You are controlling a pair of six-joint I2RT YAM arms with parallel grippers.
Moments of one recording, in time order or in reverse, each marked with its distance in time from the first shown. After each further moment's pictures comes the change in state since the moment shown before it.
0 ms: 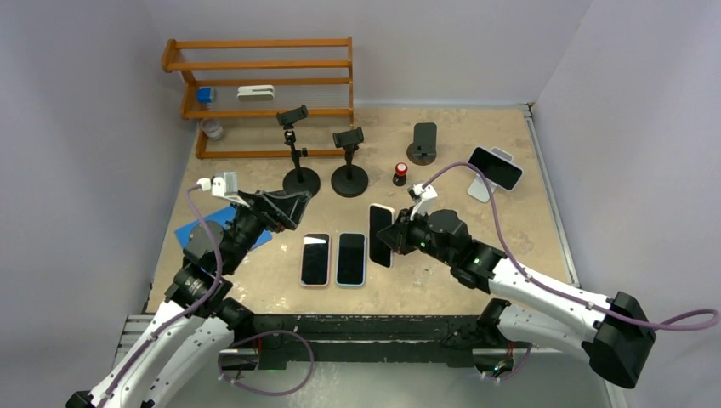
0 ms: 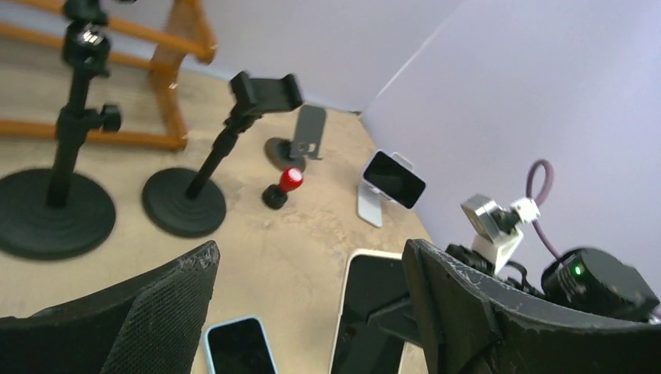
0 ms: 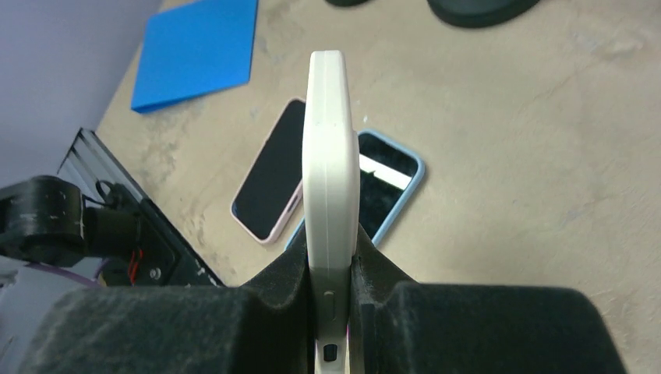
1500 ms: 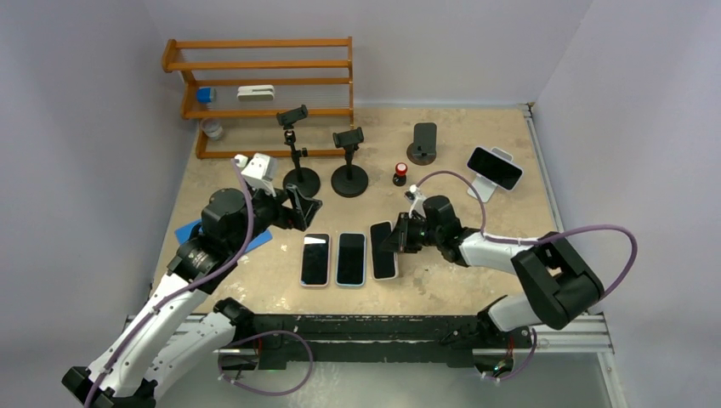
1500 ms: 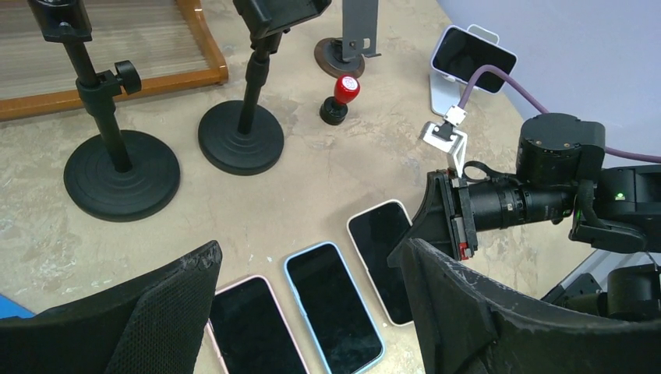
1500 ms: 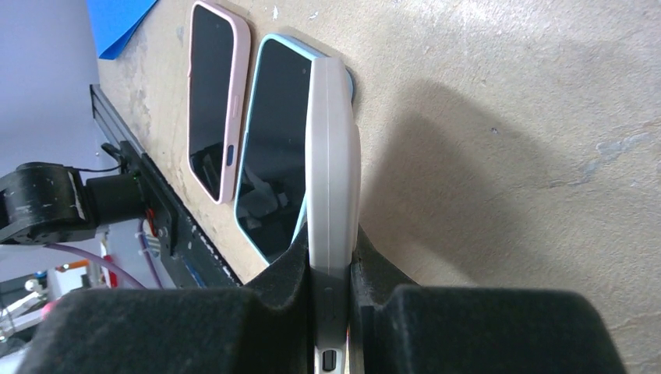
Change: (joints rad) left arm 0.000 0.239 0.229 -0.331 0.070 0.267; right arm -0.302 0.489 -0.063 0.197 -0.508 0.121
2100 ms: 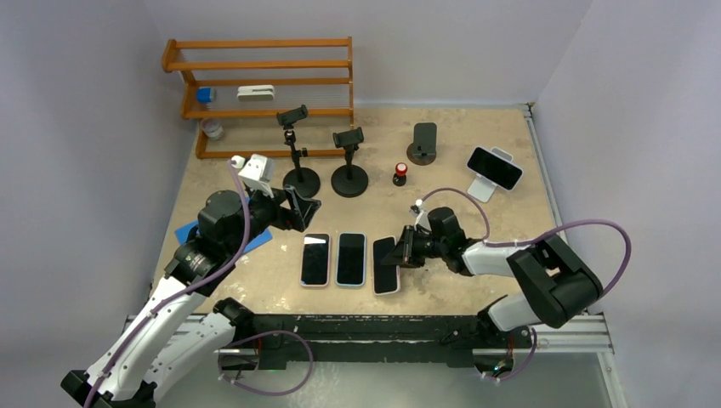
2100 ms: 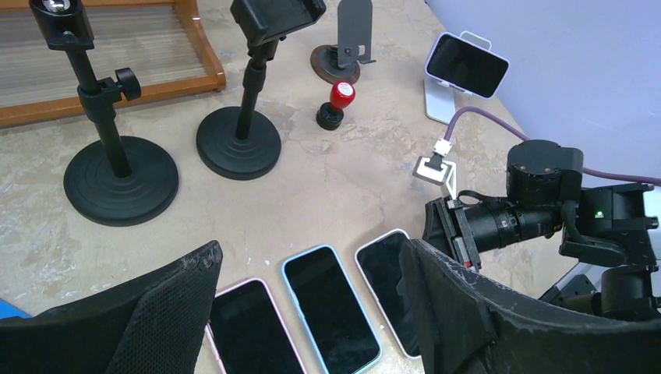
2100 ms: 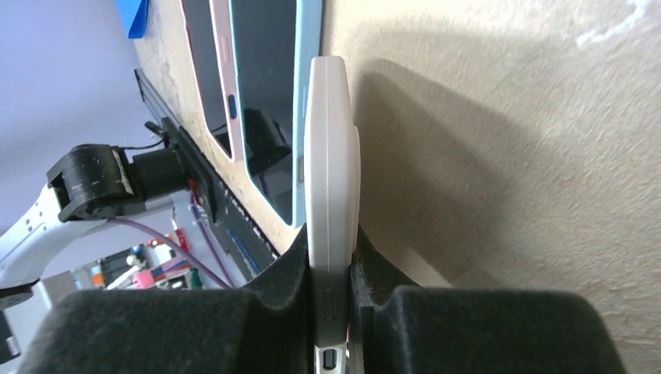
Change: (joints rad) left arm 0.000 -0.021 0.000 0.000 0.003 0.000; right arm -0.022 0.011 -0.115 0.093 -0.114 0.183
